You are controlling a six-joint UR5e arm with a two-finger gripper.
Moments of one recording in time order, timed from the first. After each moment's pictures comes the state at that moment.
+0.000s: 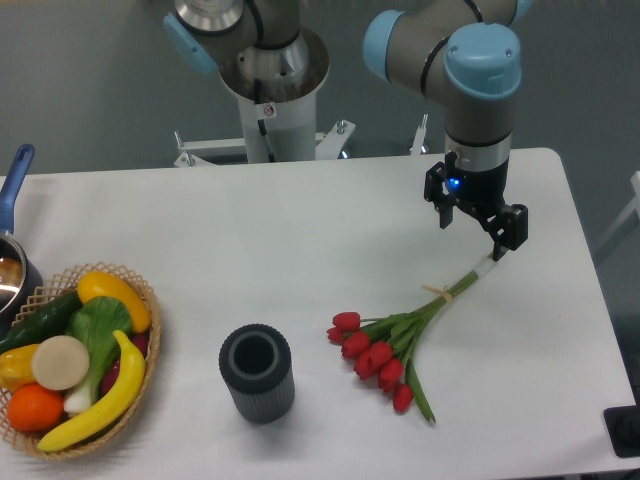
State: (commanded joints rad) arm 2.72 -1.78 -1.72 -0.95 1.55 1.54
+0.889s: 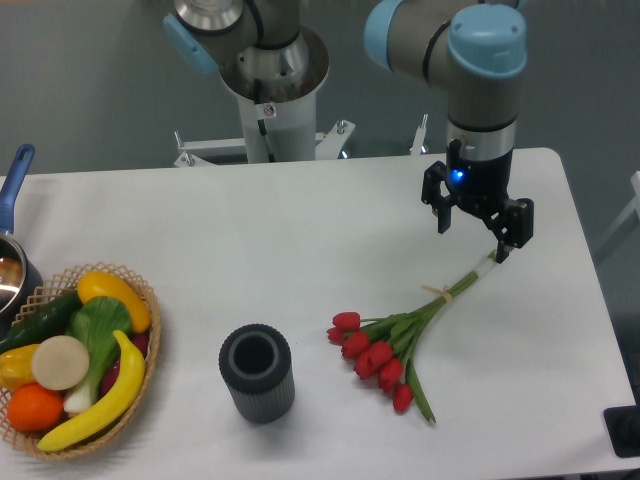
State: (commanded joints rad) arm 2.76 -1.80 -1.66 -0.95 1.35 1.42
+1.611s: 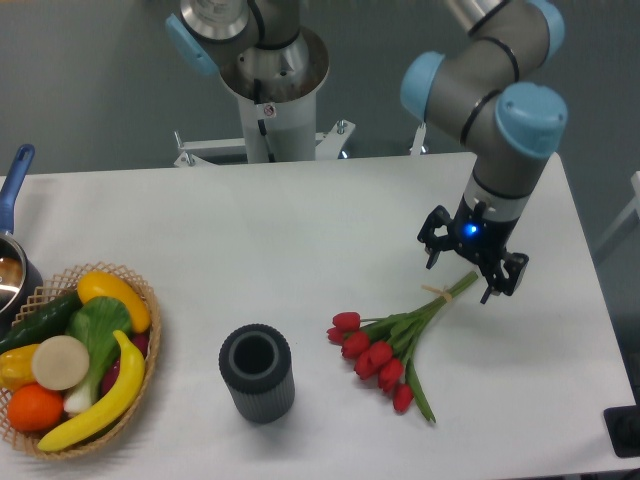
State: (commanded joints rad) arm 2.76 -2.00 -1.62 -1.05 1.34 1.43
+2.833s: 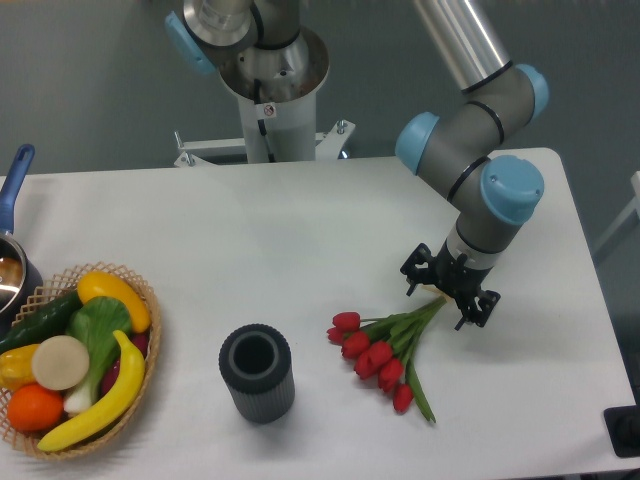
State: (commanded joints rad) arm 2.73 -2.10 -1.67 -0.96 1.35 1.44
